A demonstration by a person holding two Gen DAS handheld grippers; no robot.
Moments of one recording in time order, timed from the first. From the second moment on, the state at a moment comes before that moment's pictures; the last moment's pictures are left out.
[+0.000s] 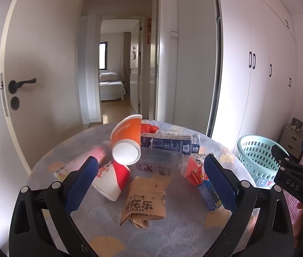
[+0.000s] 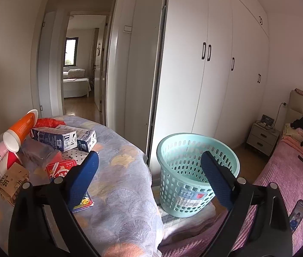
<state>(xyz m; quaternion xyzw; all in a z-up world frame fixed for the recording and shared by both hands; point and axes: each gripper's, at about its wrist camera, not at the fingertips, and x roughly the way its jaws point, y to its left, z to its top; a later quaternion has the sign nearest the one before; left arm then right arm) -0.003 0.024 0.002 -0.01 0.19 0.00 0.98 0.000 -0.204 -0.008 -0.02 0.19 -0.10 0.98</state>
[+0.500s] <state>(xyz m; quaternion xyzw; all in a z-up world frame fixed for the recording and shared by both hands) -0.006 0.044 0.004 -0.04 0.18 0.01 0.98 0.000 -0.198 -0.010 -0.02 0.19 -0.09 0.98</state>
